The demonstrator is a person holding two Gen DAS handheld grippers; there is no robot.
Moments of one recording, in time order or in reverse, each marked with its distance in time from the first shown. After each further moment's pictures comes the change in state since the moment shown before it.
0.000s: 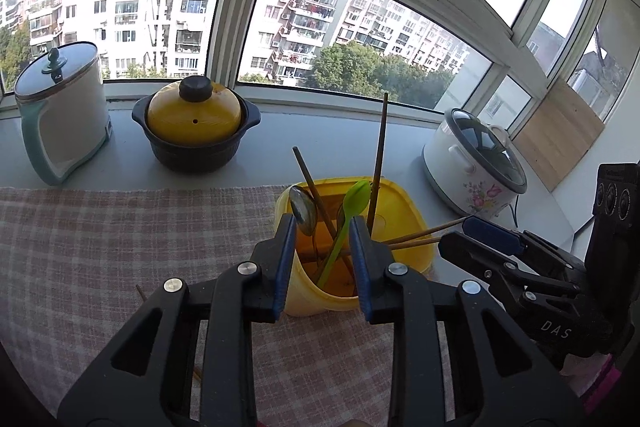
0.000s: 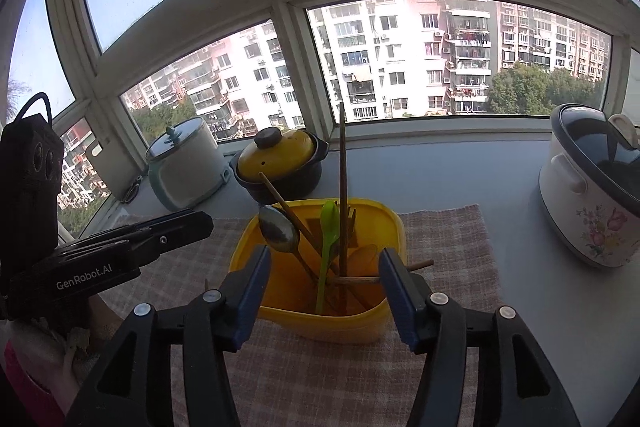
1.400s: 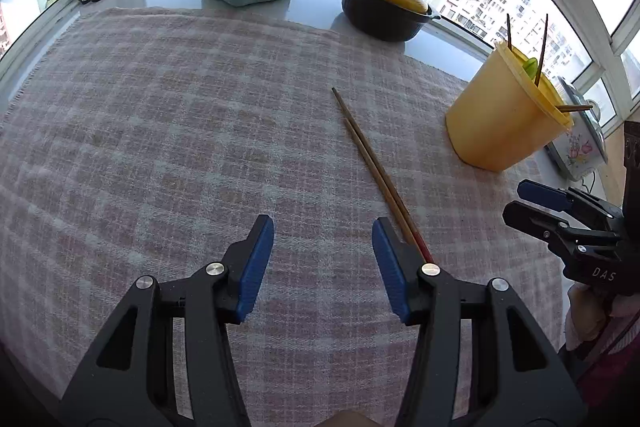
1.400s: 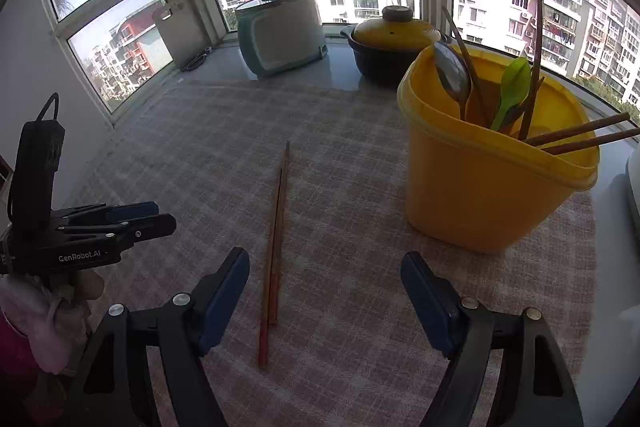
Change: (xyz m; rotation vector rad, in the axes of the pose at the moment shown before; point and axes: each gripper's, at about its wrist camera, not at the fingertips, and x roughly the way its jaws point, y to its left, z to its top) left arm -0.078 0.131 -0.167 -0.268 0.150 0.290; right arm 0.056 0.096 -0.099 -0.280 0.320 0.177
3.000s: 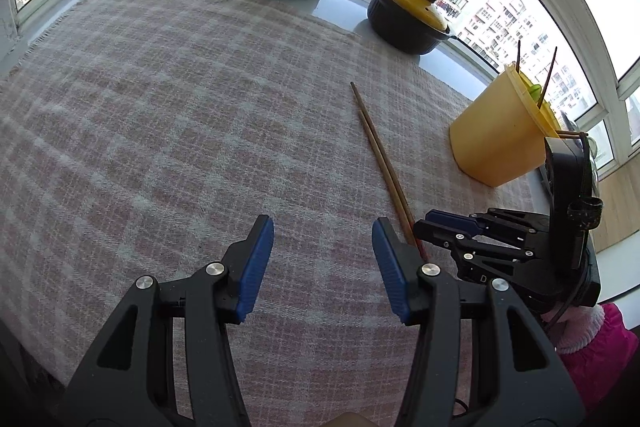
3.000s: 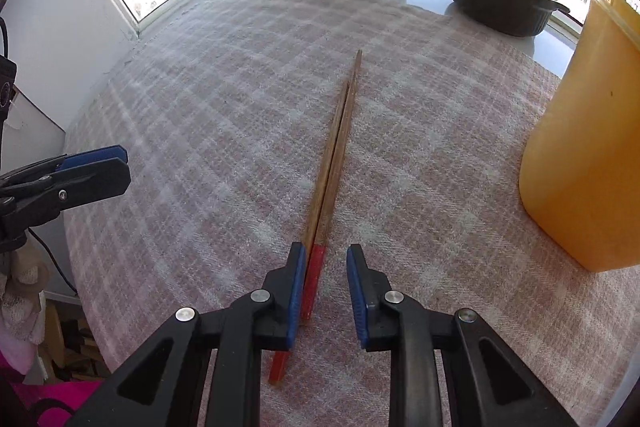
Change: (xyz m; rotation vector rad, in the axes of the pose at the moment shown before) left arm -0.016 0.016 -0.023 -0.149 -0.025 -0.018; right arm 0.085 0.034 -0.010 -0.186 0.211 0.090
